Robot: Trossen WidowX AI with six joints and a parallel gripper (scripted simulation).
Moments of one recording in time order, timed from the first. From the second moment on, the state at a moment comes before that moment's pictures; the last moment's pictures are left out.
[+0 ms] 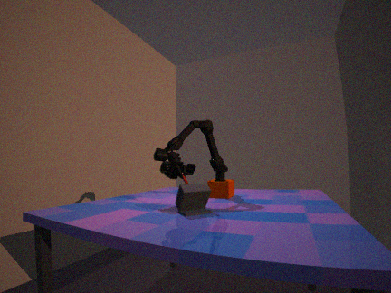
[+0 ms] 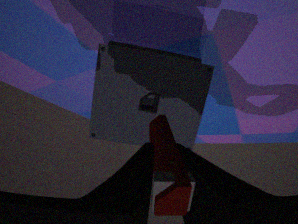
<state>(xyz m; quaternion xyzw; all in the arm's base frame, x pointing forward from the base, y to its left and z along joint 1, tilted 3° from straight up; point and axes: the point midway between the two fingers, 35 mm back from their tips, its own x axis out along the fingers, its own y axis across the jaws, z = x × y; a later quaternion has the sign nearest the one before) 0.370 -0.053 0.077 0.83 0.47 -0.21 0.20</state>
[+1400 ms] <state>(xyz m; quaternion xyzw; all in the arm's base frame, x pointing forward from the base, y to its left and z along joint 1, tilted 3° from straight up) 0.390 -0.033 0.058 0.85 0.45 -0.22 0.14</state>
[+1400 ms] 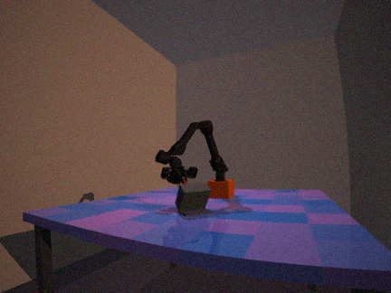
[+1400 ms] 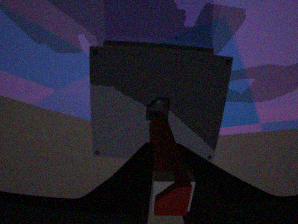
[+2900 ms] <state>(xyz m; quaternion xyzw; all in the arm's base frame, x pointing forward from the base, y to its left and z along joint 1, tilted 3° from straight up) 0.399 -0.018 0.047 0.85 0.45 -0.22 0.14</state>
